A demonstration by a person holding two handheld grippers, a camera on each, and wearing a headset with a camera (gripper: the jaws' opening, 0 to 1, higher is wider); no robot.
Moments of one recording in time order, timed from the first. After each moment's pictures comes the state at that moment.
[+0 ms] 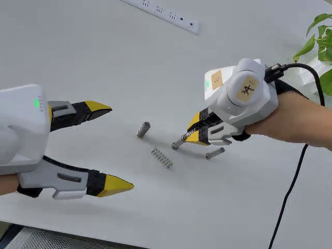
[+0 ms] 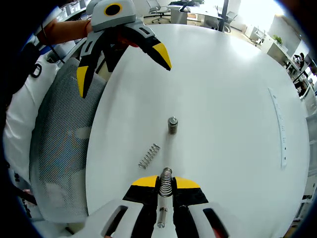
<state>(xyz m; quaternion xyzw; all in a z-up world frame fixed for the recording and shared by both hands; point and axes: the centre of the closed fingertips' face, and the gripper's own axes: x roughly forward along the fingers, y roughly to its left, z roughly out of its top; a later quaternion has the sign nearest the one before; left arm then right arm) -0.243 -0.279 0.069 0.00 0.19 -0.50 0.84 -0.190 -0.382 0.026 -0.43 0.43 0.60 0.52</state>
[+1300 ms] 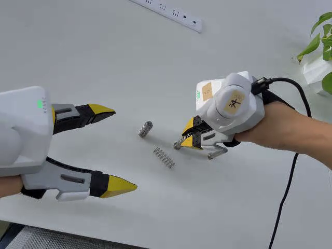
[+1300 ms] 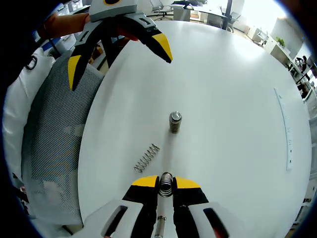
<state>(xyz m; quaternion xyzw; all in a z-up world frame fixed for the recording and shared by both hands) -0.244 -0.284 0.065 -0.01 0.20 -0.50 0.84 -0.191 -0.381 -0.004 -0.43 0.42 0.61 0.52</state>
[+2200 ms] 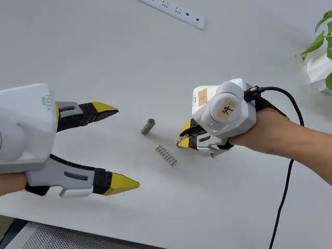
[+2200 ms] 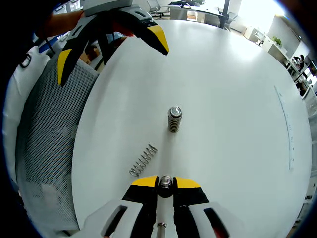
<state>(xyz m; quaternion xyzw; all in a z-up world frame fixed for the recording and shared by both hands) -0.245 -0.284 0.064 -0.01 0.20 -0.50 0.84 -0.191 -0.377 -0.021 -0.43 0.42 0.60 0.53</state>
